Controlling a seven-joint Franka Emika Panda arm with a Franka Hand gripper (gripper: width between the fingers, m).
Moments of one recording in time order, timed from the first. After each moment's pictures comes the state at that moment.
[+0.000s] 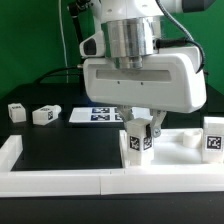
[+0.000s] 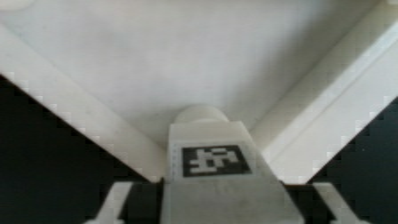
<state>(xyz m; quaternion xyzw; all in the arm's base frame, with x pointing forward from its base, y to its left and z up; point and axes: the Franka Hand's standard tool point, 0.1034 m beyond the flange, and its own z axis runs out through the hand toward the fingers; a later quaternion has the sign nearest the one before) 0.621 0.010 0.071 -0.89 0.45 -0.01 0.06</state>
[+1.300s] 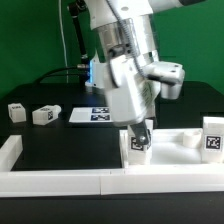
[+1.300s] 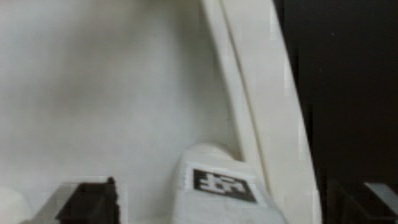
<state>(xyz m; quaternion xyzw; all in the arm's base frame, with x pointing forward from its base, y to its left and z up) 0.626 0.016 0.073 -0.70 0.70 0.04 0.10</state>
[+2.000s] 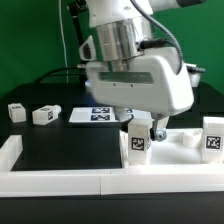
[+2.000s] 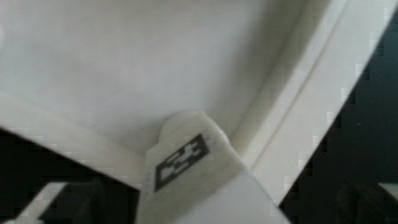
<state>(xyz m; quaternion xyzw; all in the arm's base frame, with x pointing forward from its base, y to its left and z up) 0.628 0.003 0.074 -0.92 0.39 0.00 0.07</state>
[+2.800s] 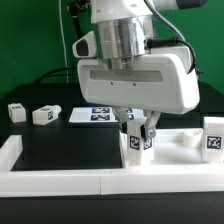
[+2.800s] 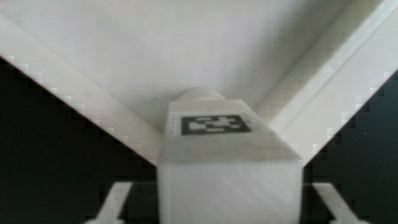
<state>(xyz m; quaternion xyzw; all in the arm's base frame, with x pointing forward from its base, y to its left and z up) 0.627 0.001 0.072 -0.89 0.45 0.00 0.07</state>
